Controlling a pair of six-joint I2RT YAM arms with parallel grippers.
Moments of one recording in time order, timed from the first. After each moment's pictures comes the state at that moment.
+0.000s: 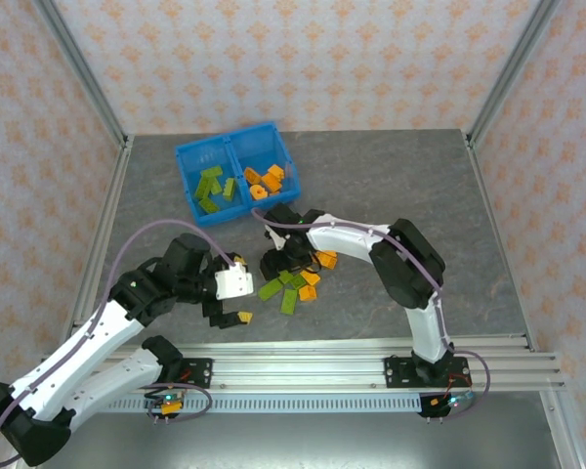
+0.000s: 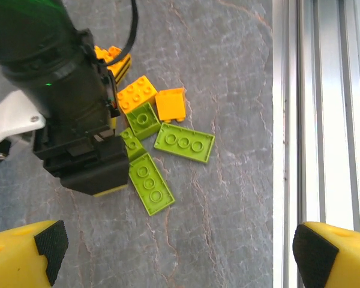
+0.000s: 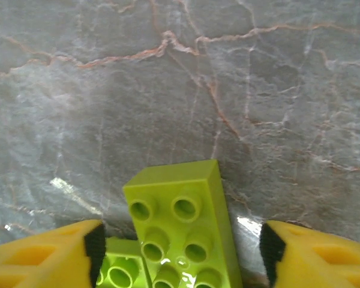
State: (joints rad) left arm -0.58 0.77 0.75 -0.85 0.40 0.72; right arm 0.85 2.03 1.44 -0.71 -0.22 0.38
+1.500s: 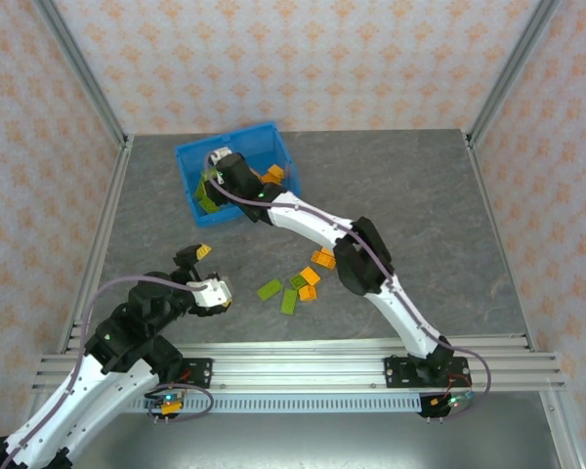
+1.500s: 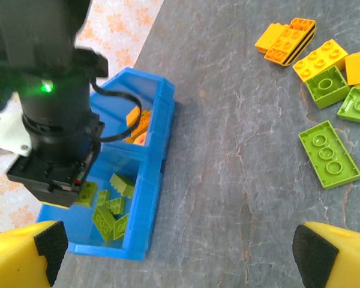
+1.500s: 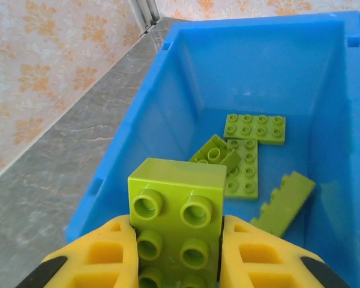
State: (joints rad) left arm -0.58 0.30 0.48 -0.59 -0.06 0.83; right arm 0.87 2.50 2.29 -0.29 0.07 0.29
